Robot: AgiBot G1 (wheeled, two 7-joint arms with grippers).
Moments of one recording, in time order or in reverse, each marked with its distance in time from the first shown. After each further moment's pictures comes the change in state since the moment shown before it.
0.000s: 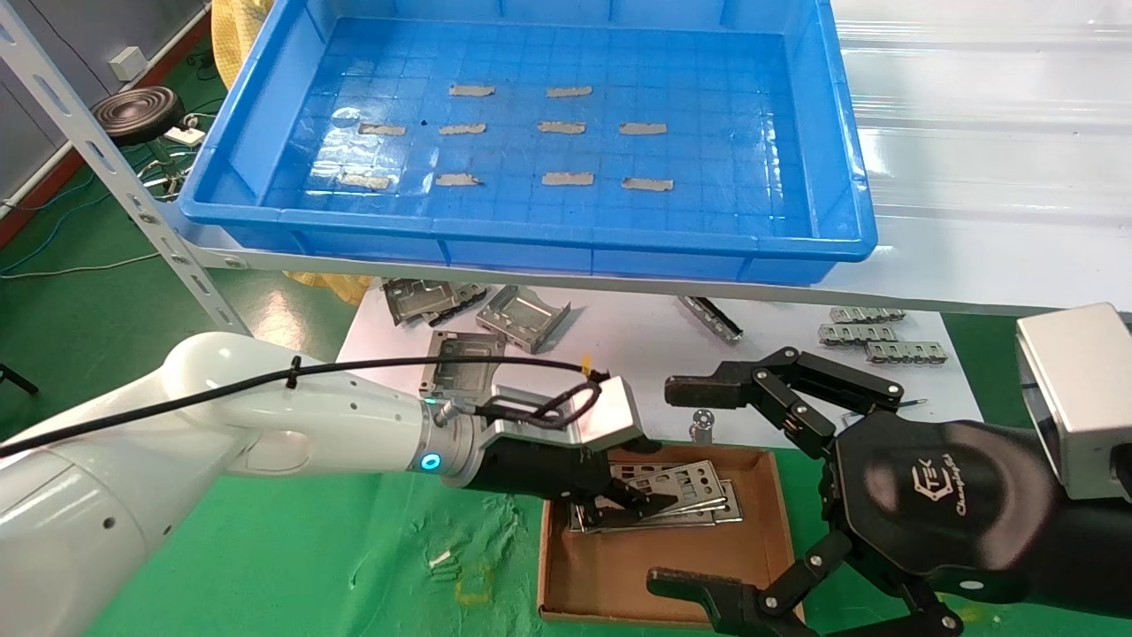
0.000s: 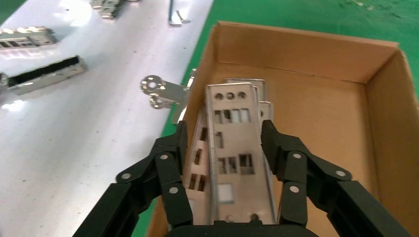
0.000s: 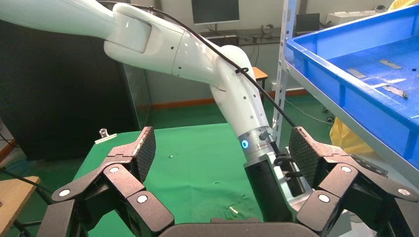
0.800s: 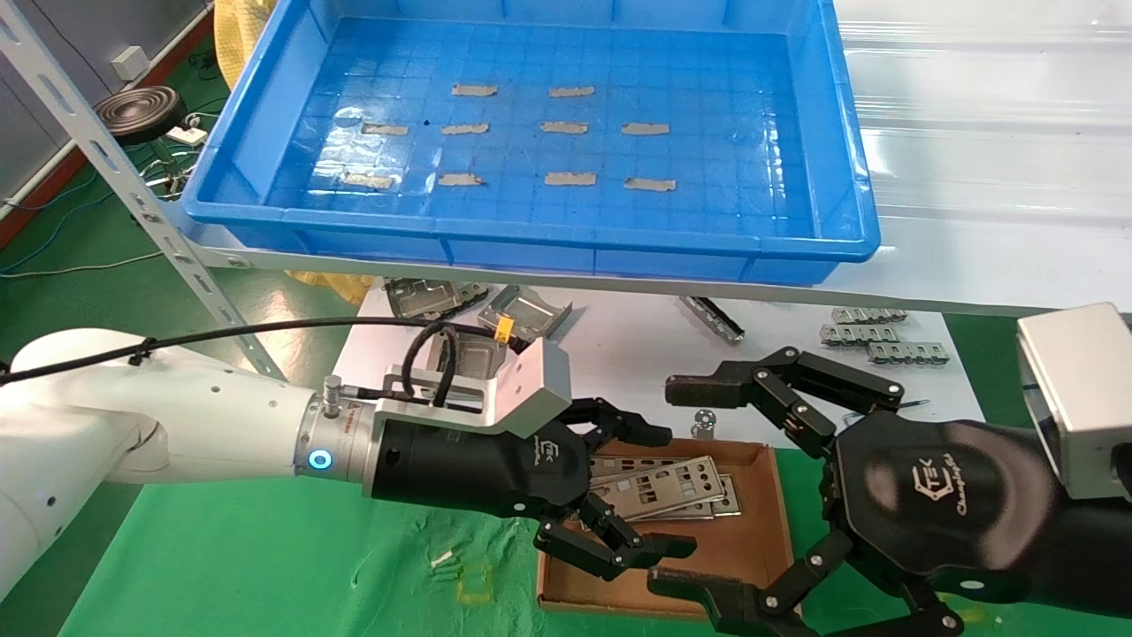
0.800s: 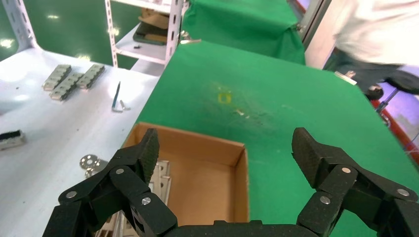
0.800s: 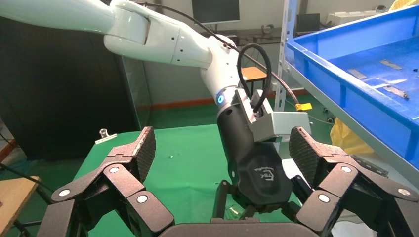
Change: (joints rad) left arm 0.002 -0.108 -0.082 0.079 -0.249 0.411 0.050; right arm 0.000 0.000 0.000 0.000 0.001 0.000 0.000
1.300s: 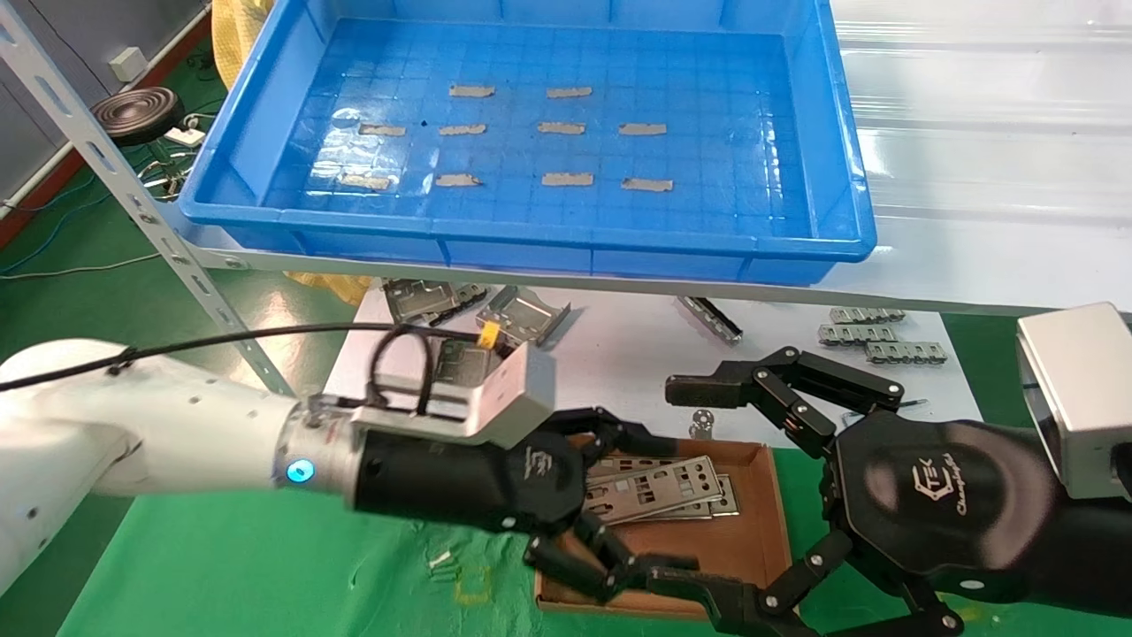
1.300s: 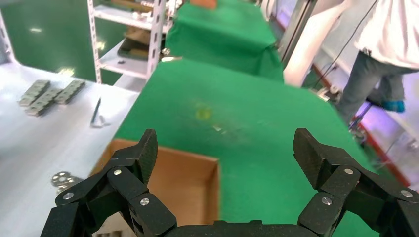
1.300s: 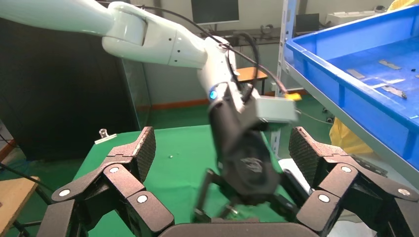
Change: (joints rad) left arm 0.046 -0.057 -0.080 -0.079 0.005 0.007 -0.032; right arm 0.000 0.000 0.000 0.000 0.000 0.000 0.000
